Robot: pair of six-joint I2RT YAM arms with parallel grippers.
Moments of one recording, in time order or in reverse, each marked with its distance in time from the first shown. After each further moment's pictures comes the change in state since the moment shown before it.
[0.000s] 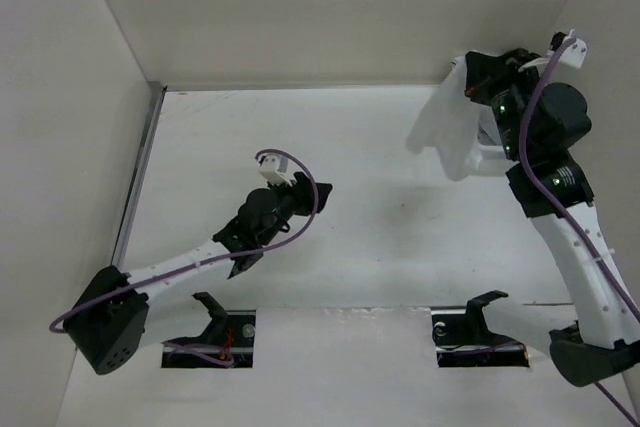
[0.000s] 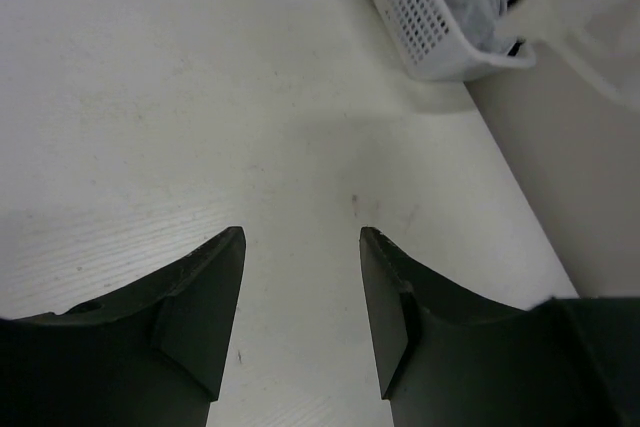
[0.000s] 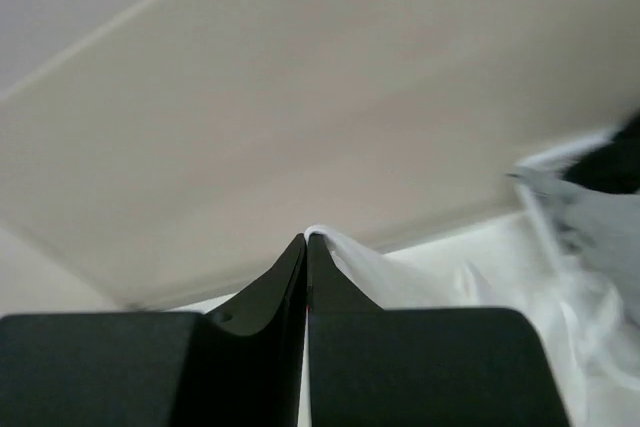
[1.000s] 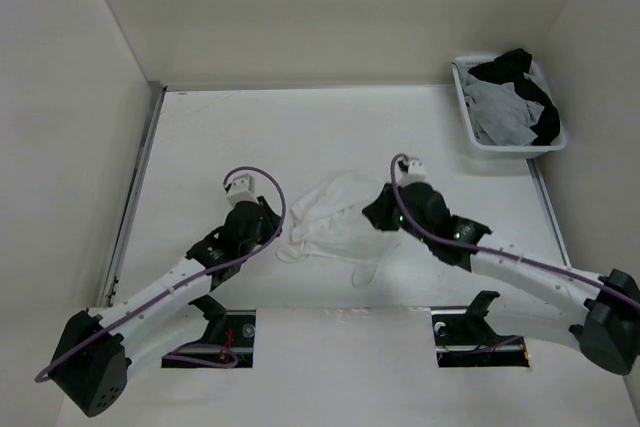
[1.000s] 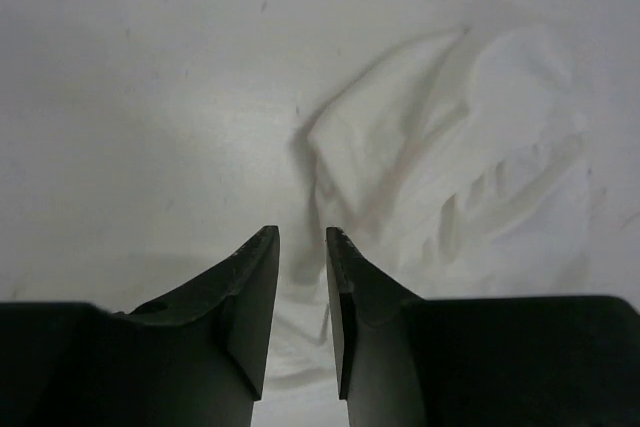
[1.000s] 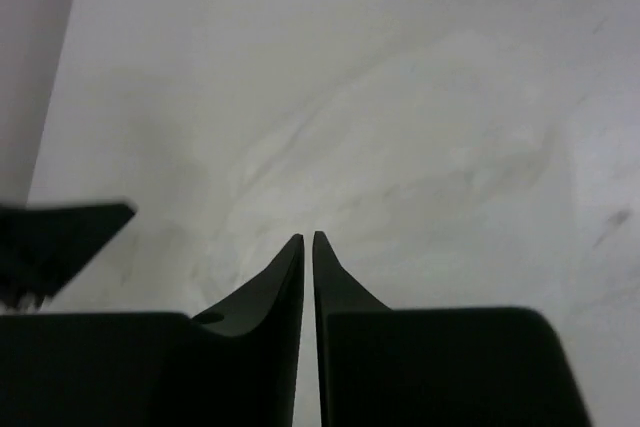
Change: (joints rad) left arm 0.201 -0.280 -0.084 -0.583 -0.134 -0.116; right arm 0.470 0.035 -0.682 0.095 -0.078 0.235
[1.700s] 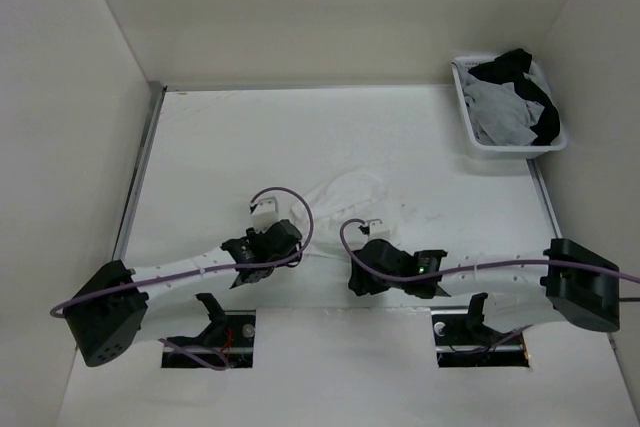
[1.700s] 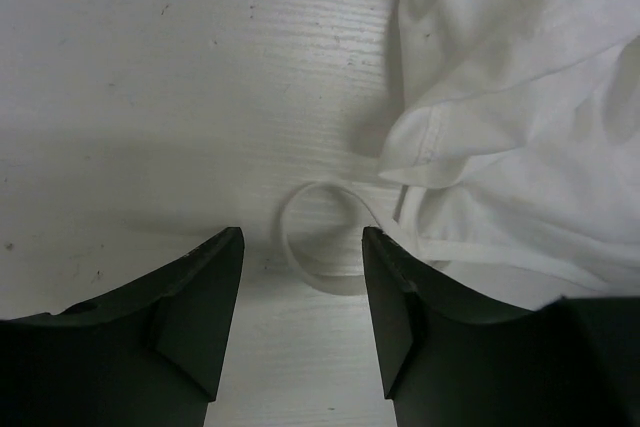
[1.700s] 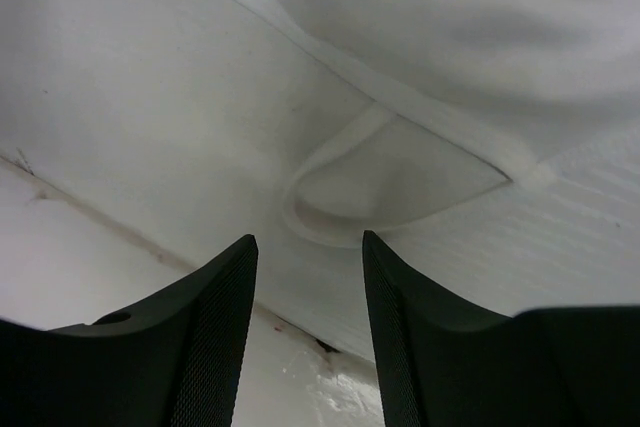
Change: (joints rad) left arm -0.328 0.229 0.043 -0.293 -0.187 -0.239; right arm 0.495 0.114 -0.204 -0.177 0.039 0.219
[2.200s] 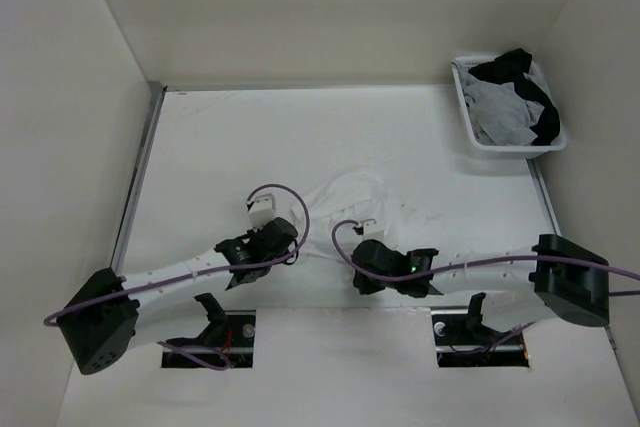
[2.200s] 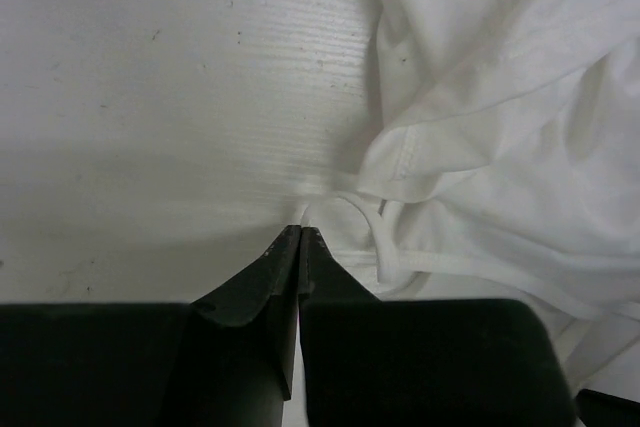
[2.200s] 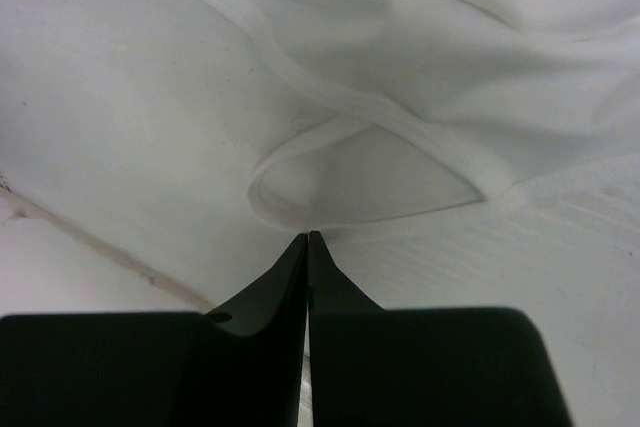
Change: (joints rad) left arm 0.021 0.003 -0.005 0.061 0.002 0.017; right arm 0.011 0.103 0.054 0.027 0.026 -0.025
